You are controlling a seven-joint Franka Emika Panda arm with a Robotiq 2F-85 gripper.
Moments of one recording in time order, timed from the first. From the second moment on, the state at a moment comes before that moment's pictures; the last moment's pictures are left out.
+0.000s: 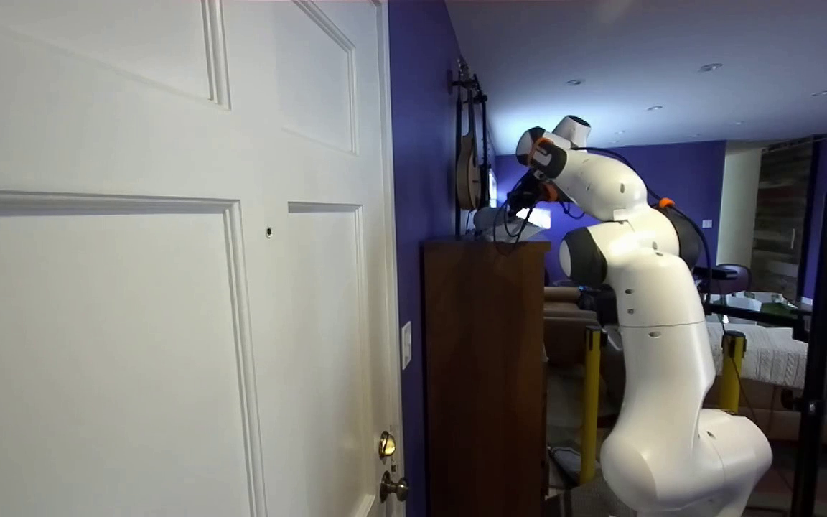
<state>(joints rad) -0.76 0.25 -0.46 -1.00 0.55 1.92 -0.53</state>
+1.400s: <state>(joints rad) -0.67 0.02 -0.37 -1.07 0.55 1.31 -0.73</state>
